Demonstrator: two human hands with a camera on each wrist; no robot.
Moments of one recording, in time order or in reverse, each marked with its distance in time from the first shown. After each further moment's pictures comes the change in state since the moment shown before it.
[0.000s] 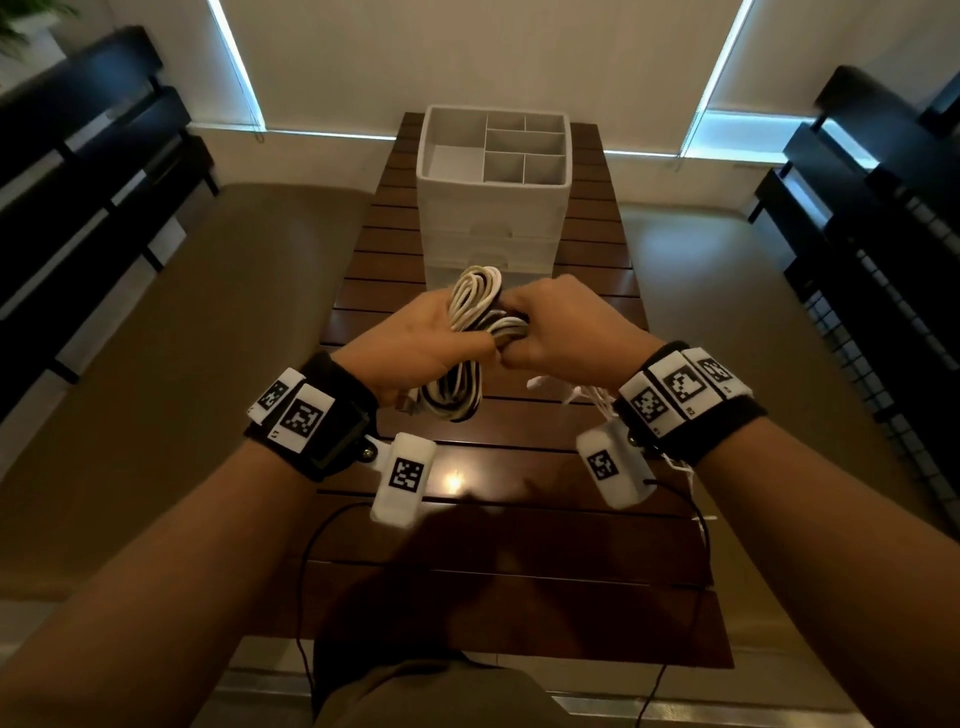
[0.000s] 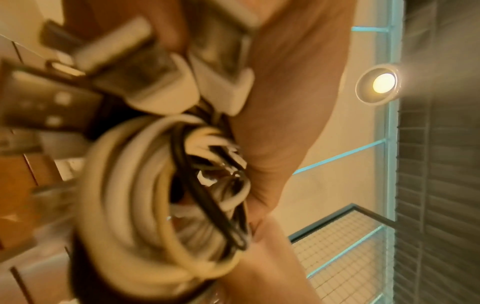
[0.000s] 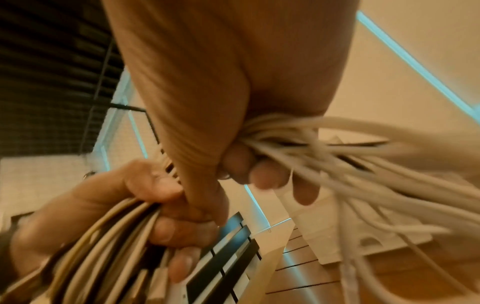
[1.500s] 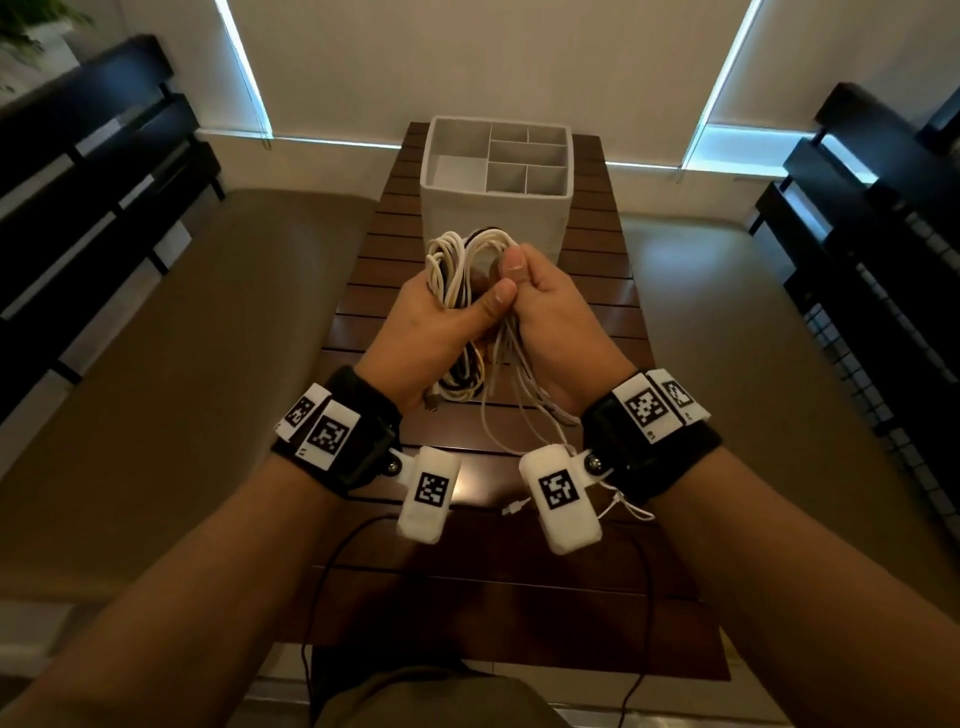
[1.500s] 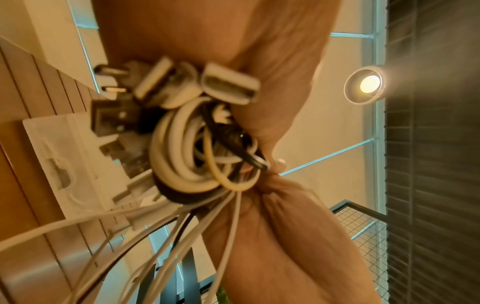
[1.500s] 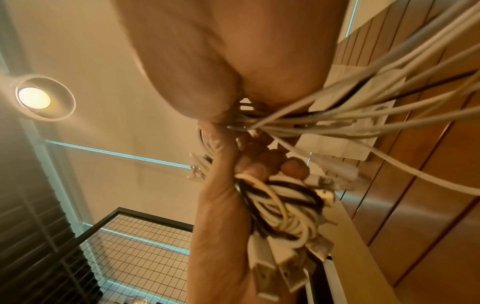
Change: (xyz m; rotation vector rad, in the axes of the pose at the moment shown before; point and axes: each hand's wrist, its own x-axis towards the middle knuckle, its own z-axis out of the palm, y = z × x) left_hand 0.001 0.006 0.018 -0.328 0.299 0.225; right_hand 0.000 -0.036 0.020 1.247 0.313 0.145
